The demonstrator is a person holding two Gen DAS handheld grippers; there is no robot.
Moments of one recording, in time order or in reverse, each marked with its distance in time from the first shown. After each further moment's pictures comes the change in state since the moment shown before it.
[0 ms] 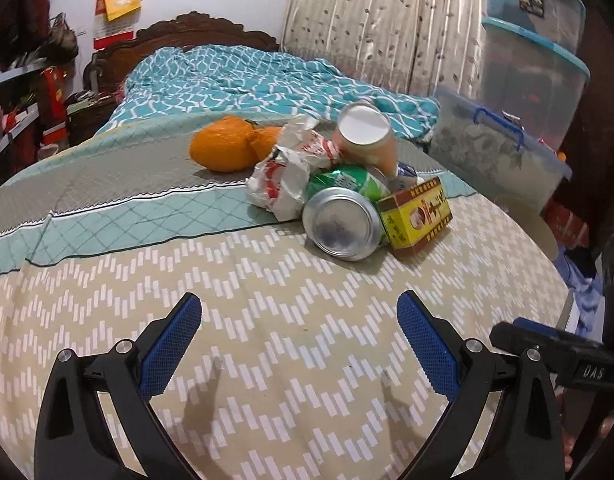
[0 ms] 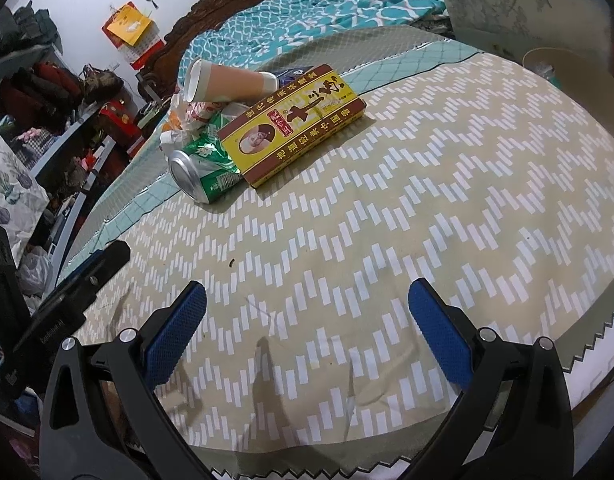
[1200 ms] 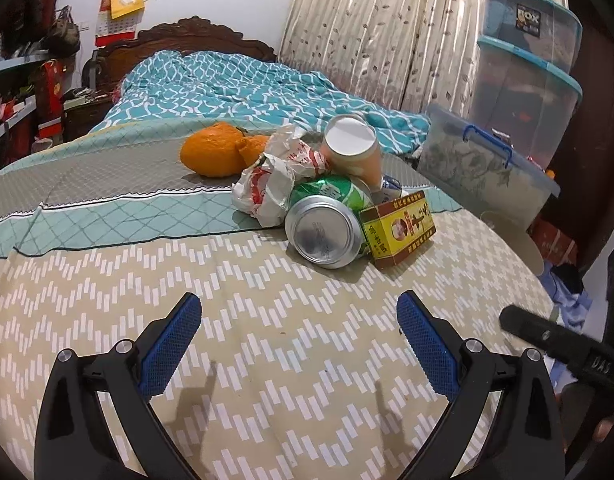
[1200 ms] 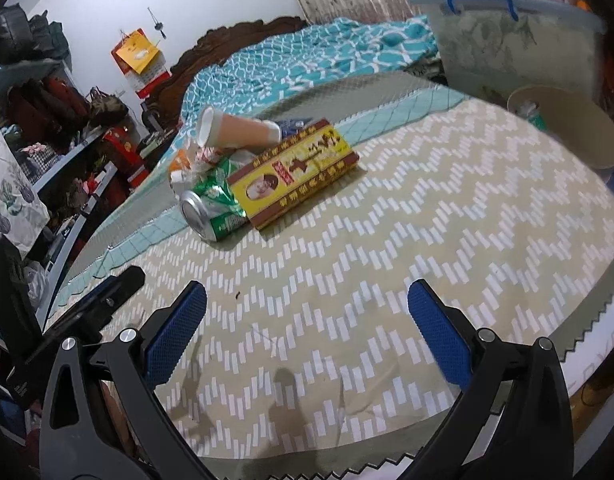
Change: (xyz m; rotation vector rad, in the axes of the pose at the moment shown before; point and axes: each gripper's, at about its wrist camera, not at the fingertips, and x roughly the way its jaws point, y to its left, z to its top) left arm -0.008 -0.004 -0.006 -0.043 -0.056 -0.049; right arm -0.022 0.008 0.000 -0.001 -0.131 -0.010
